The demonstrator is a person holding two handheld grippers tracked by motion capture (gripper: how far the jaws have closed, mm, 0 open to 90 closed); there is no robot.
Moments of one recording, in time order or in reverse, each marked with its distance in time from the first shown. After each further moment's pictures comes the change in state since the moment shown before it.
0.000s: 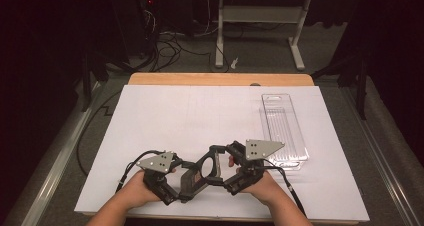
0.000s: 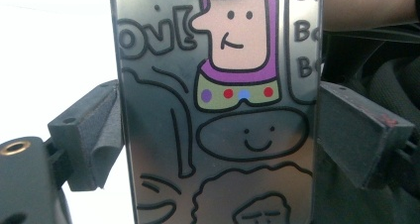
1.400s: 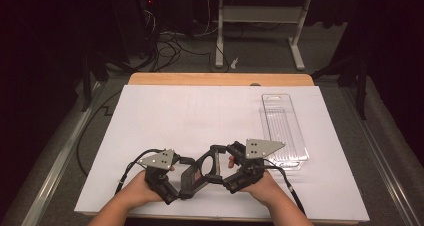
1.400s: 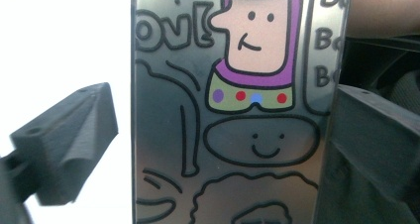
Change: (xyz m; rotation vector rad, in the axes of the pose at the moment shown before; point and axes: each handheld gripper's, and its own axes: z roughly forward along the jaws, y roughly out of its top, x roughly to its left) left arm 0.005 0.002 0.004 -0.033 0.067 -0.037; right arm 0.000 0.000 -0.001 0.004 -0.033 0.033
